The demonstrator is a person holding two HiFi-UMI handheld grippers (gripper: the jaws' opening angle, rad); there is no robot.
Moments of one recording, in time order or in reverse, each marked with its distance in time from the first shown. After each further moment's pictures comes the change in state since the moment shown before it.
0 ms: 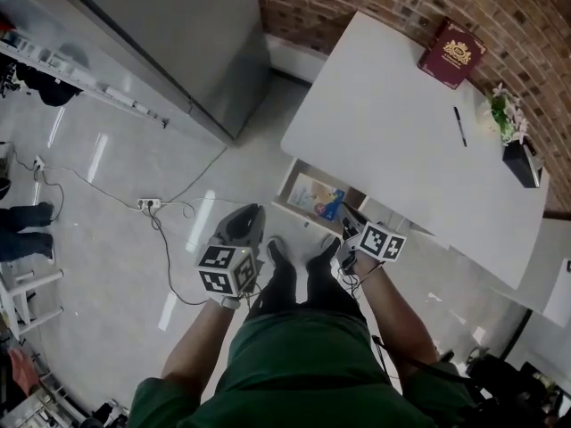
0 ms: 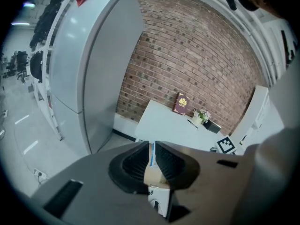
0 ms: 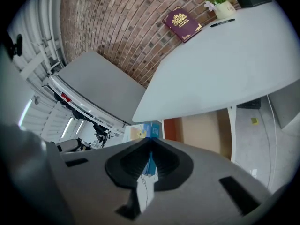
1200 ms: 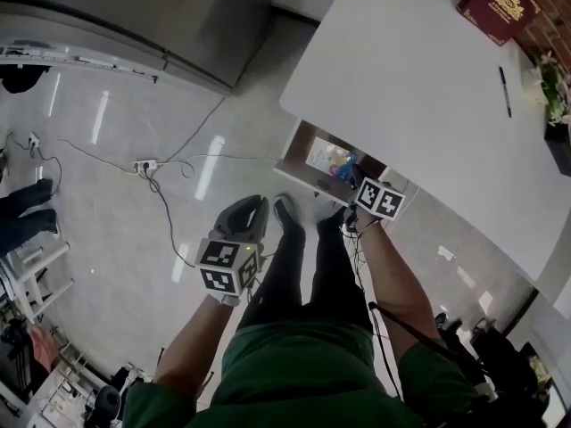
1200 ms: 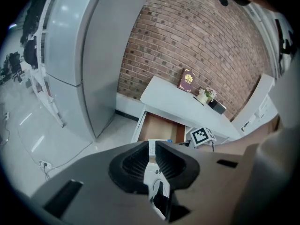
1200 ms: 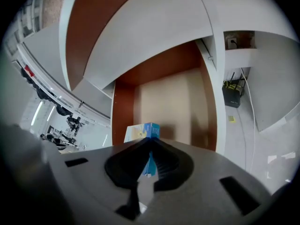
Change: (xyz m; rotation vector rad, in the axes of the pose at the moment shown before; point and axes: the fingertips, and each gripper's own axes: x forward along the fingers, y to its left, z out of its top) left arm 0.052 0.026 -0.103 0.014 0.210 0.024; right arm 0.089 -0.169 -0.065 -0.041 0.141 -0.336
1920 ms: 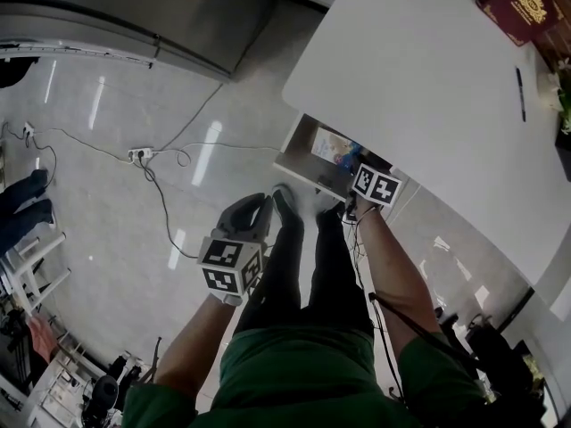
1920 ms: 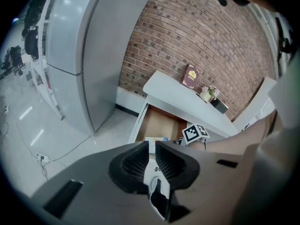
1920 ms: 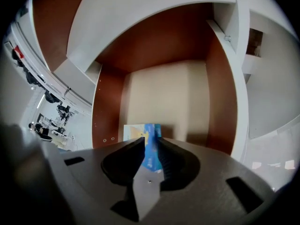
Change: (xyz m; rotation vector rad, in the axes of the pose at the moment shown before) left arm 0.025 0.004 -0.024 -0.056 0.065 -0.019; right arm 0.044 -0.026 -0.008 -0.079 0.077 -0.128
